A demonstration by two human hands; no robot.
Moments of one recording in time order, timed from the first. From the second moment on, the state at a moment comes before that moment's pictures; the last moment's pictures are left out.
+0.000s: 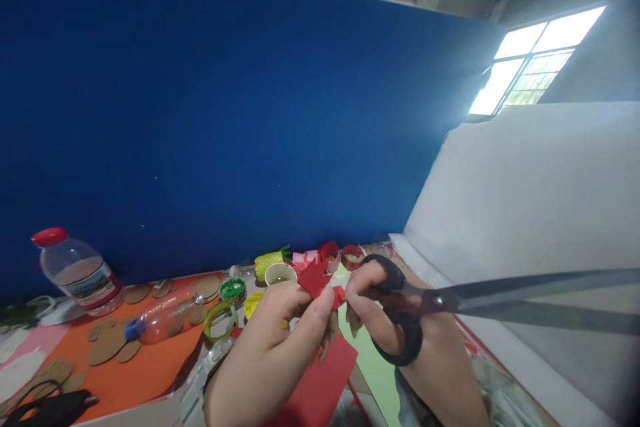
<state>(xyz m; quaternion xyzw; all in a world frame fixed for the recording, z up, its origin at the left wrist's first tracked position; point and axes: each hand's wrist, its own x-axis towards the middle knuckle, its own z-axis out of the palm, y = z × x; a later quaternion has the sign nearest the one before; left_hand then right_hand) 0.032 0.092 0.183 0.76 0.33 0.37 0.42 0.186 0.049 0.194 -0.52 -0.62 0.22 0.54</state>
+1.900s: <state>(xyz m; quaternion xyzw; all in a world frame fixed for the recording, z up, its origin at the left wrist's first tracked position) 0.039 0.092 0.180 0.81 0.24 0.47 0.26 0.184 0.041 0.195 -0.54 -0.60 0.15 0.58</state>
